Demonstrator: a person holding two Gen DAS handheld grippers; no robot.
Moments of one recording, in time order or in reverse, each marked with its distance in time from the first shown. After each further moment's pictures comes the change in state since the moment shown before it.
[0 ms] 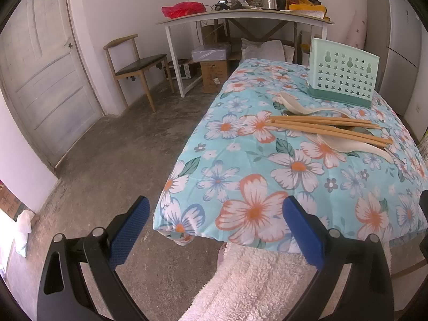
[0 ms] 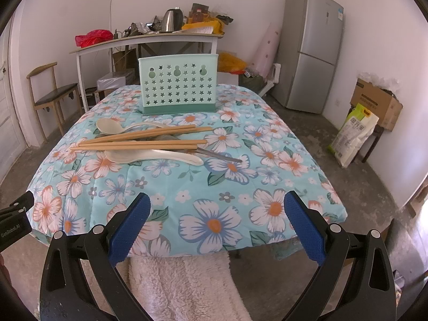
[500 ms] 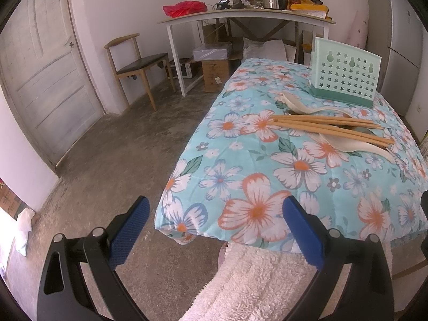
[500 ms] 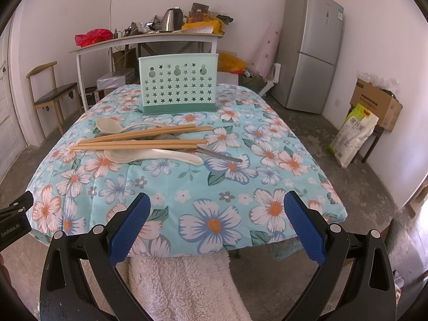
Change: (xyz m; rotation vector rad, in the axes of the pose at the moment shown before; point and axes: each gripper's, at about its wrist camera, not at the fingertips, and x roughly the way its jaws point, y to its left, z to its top) left arm 0.004 0.005 -0.001 -0.003 0.000 0.002; right arm 0.000 0.003 0.000 -0.002 -0.001 -0.002
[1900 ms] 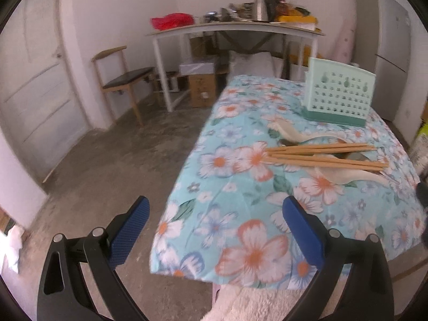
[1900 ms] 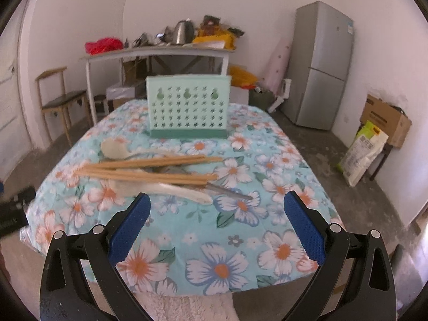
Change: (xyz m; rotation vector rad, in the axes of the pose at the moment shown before) left arm 0.014 0.006 0.038 0.043 -0.069 -0.095; right arm 0.019 -0.003 0.033 -0.064 -0.051 0.051
